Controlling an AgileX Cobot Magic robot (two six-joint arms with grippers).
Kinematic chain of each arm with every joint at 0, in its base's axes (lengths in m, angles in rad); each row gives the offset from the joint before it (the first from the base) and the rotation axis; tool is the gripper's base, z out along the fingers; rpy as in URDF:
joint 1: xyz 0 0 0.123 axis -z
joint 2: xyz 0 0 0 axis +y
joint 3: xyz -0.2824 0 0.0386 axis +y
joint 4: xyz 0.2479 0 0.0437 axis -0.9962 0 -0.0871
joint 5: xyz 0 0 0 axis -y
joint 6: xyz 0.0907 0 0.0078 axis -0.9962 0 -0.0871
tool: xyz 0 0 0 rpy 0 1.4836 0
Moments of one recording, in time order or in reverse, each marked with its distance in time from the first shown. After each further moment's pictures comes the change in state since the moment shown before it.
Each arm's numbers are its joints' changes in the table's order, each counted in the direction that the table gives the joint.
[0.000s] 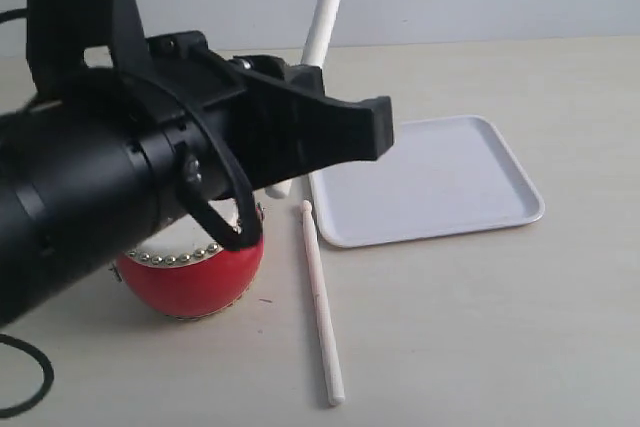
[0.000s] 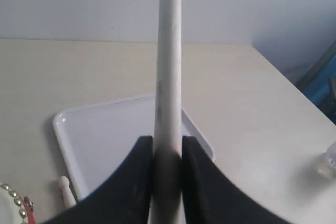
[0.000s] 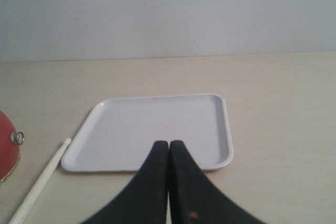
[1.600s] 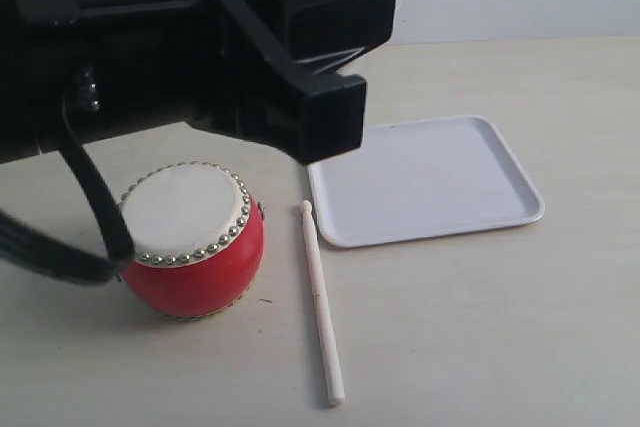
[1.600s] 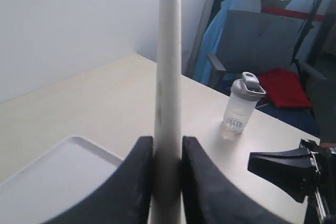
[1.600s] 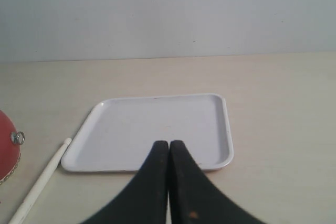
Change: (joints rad) left arm -0.259 -0.131 0.000 -1.258 -0.608 0.827; right arm 0.000 0.000 0.000 0.000 0.000 0.000
